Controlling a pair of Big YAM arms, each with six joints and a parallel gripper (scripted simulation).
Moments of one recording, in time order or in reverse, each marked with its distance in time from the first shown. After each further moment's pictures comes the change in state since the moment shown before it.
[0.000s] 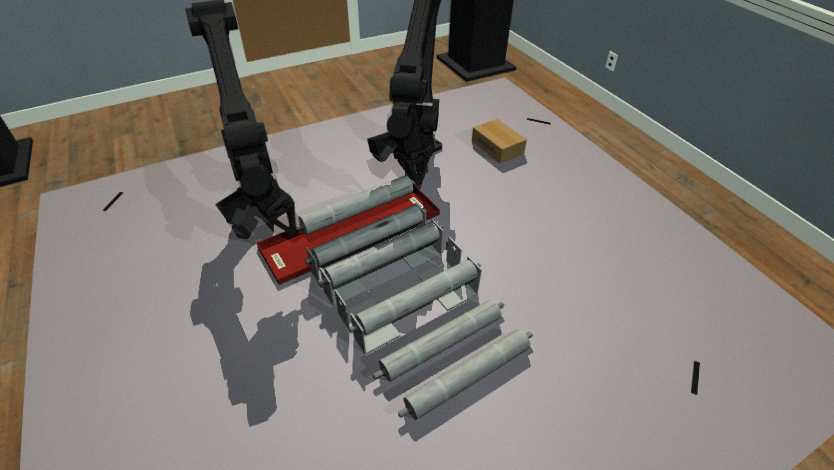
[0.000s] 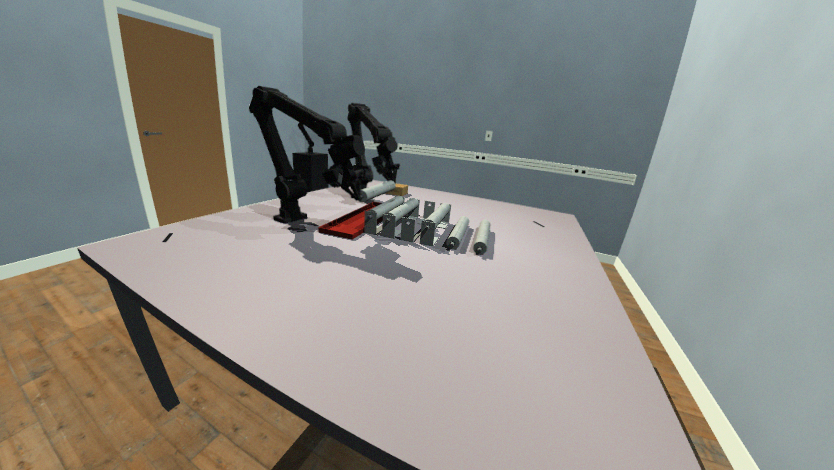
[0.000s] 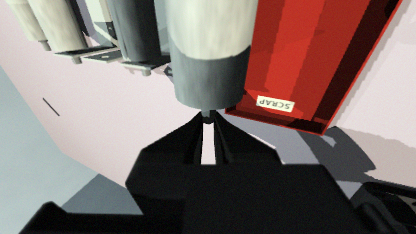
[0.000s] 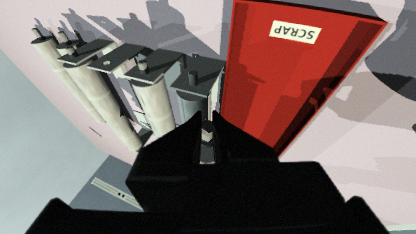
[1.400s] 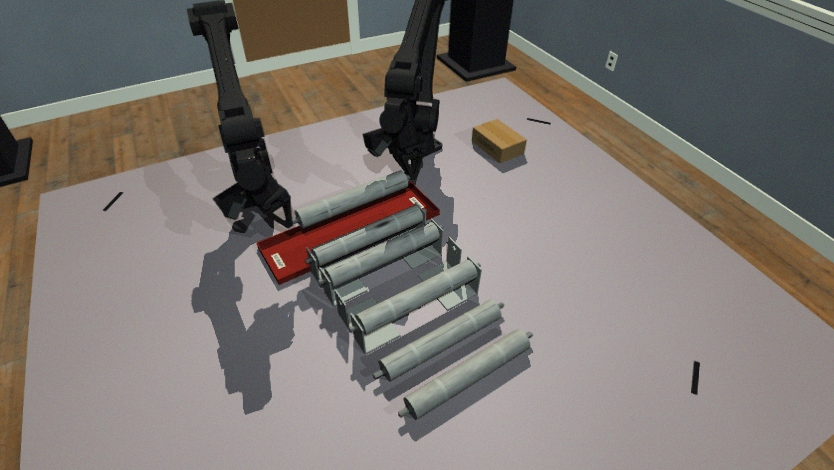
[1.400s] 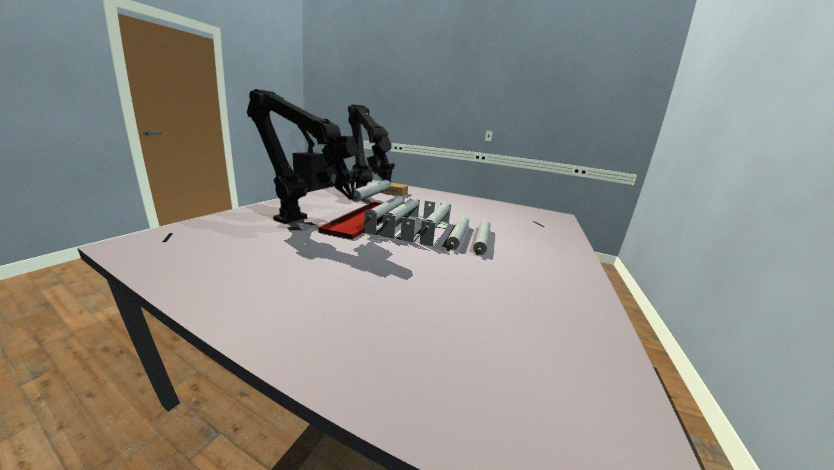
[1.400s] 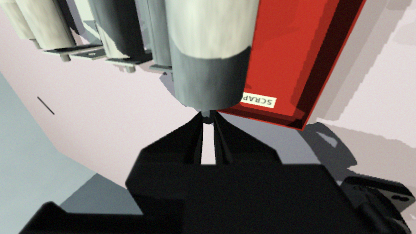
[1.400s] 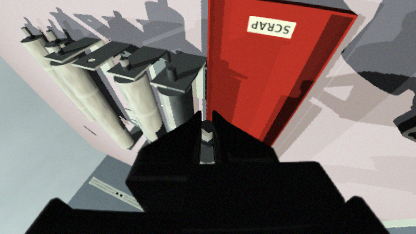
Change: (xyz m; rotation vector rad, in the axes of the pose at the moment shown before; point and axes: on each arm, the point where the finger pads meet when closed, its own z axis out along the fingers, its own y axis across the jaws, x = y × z) left arm 0.002 -0.025 -0.009 0.004 0.002 -0.001; right arm 0.003 -0.027 -0.007 0.009 0.004 0.001
